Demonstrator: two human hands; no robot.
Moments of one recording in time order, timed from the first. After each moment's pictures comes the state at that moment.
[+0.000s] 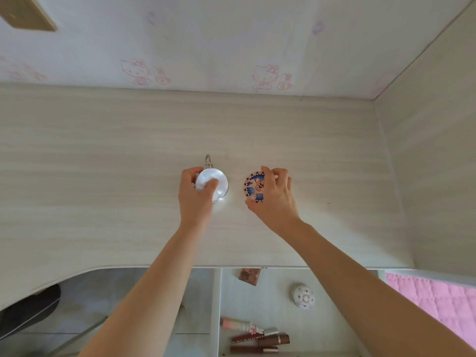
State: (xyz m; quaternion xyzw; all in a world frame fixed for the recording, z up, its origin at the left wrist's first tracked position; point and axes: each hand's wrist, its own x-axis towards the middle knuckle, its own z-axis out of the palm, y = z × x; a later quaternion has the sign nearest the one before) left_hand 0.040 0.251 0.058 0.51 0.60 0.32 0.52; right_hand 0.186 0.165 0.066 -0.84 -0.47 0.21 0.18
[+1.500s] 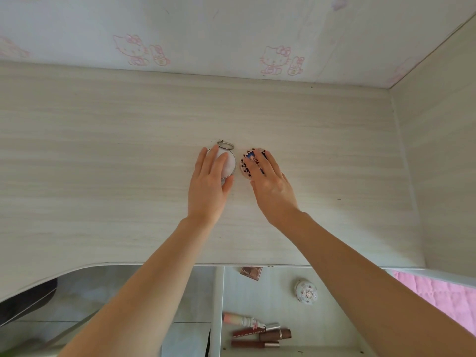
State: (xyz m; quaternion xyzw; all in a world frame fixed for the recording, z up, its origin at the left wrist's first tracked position) left_hand 0.045 0.265 0.020 0.85 0.44 0.19 0.22; right_hand 0.184 0.183 0.043 -0.78 -0.61 0.11 0.13
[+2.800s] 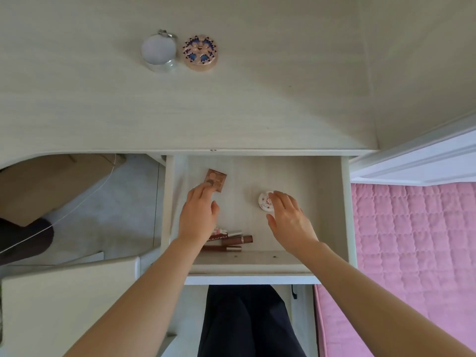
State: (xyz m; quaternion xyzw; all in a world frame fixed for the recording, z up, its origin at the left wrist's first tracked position) left_hand -0.009 -0.011 -0.051 0.83 0.49 0.00 0.25; right_hand 0.174 -0.142 -0.038 -0.81 -0.54 0.24 0.06
